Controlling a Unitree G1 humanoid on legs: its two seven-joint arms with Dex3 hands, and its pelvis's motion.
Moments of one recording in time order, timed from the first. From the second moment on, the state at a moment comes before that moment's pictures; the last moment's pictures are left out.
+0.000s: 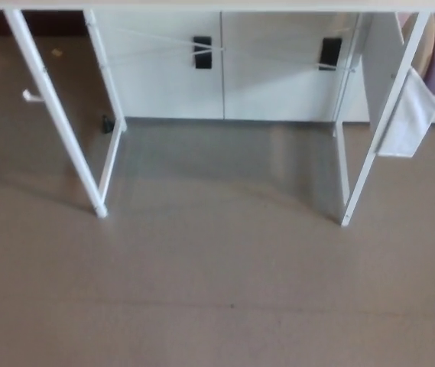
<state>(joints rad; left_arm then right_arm) 0.10 0.68 0.27 1.17 -0.09 -0.02 -0.32 0.10 -0.77 -0.15 0.94 -0.08 -0.17 0.28</state>
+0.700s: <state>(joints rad) 0.06 0.68 0.28 1.14 -0.10 0.01 -0.34 0.08 -0.76 -0.18 0.95 -0.06 -0.17 0.28</state>
